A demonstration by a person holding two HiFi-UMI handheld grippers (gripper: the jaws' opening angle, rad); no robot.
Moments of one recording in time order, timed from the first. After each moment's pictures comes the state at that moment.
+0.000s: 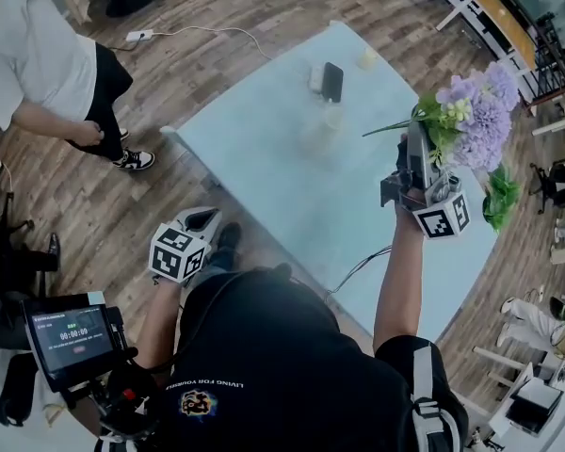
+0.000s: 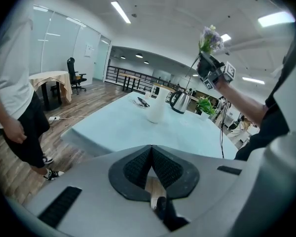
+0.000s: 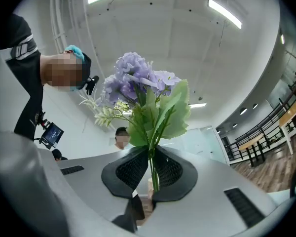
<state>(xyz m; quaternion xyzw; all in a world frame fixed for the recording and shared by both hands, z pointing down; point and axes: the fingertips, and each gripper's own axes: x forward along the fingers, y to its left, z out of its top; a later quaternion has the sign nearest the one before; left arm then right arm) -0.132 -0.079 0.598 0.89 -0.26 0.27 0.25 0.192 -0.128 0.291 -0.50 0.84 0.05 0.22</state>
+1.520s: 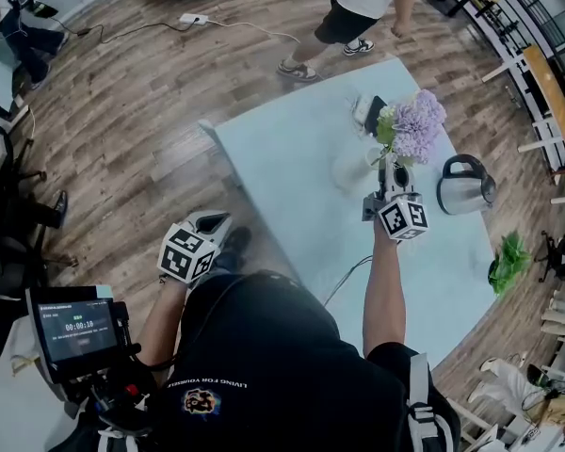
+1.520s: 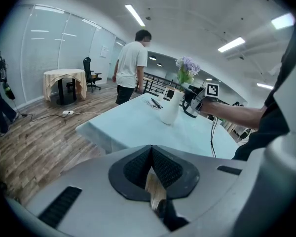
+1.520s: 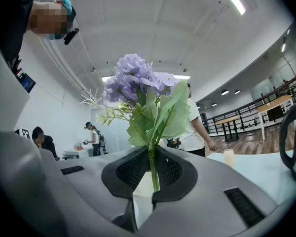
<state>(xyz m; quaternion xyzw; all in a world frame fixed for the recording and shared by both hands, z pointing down) -0.166 -0.091 0.600 0.86 -0.33 0.26 0.28 0.178 -0.245 0.485 -0.58 0.81 -0.07 0.07</state>
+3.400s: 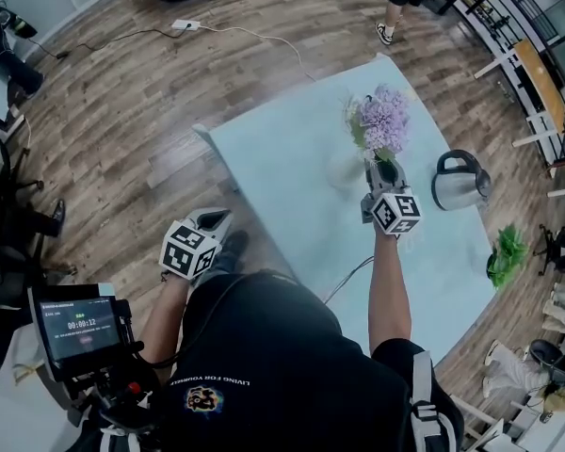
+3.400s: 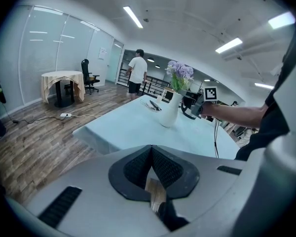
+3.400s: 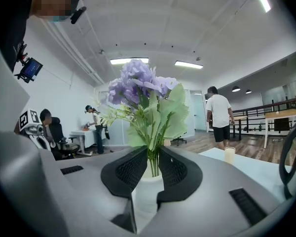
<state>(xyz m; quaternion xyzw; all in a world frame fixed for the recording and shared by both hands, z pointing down) -0.158 -0.100 0.596 0.87 -0.33 0.25 0.27 0.164 -0.244 0.511 -0.55 0.83 -0.06 -0.04</state>
